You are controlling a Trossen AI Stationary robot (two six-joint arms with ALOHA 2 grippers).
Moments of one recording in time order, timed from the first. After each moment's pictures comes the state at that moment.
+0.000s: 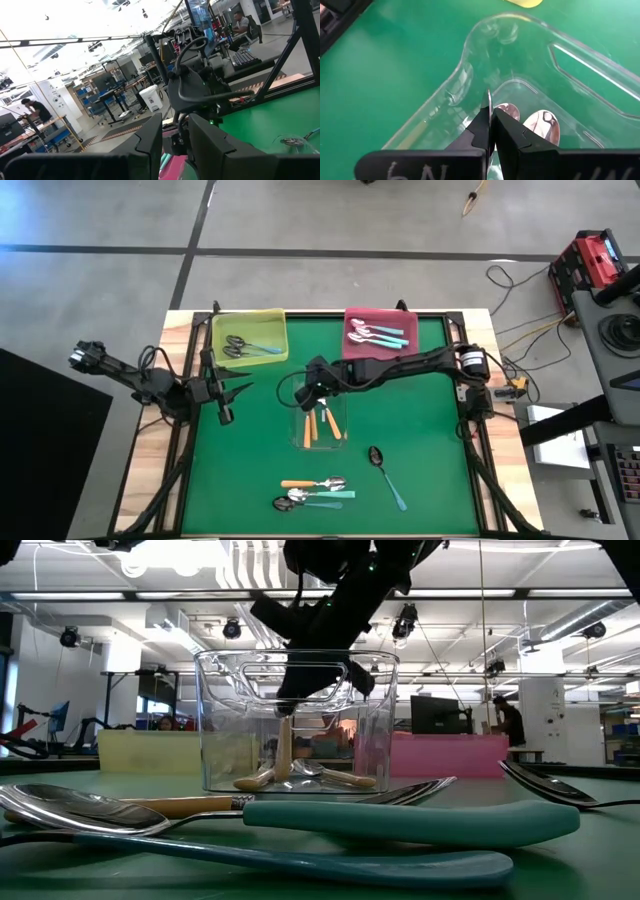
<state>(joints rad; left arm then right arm) -0.41 0.50 0.39 0.30 -0.62 0.55 -0.03 1.98 1.52 -0.41 0.18 0.75</state>
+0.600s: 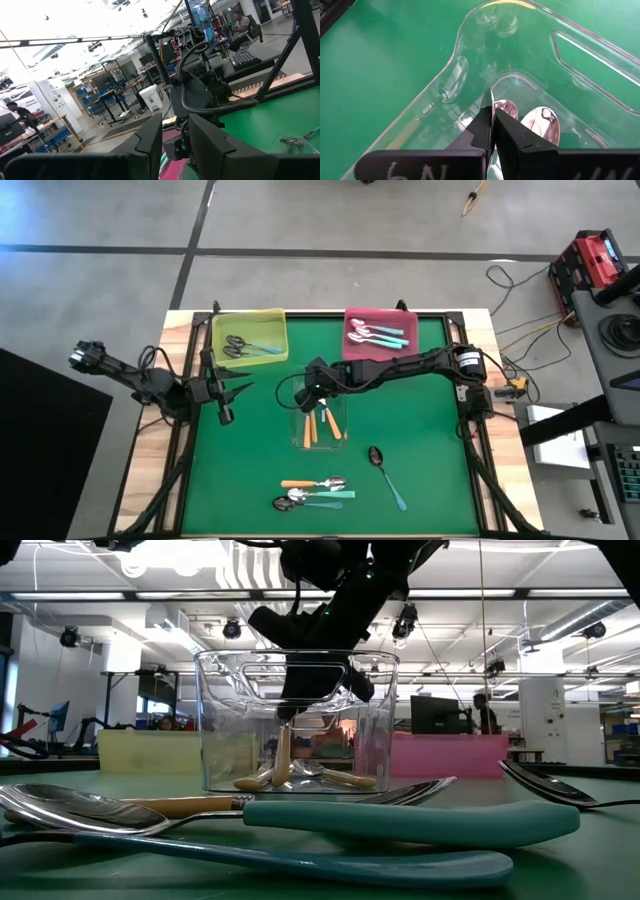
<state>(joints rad) -0.41 0.50 0.39 0.30 -0.62 0.55 -0.03 2.01 1.52 -0.41 0.18 0.75</state>
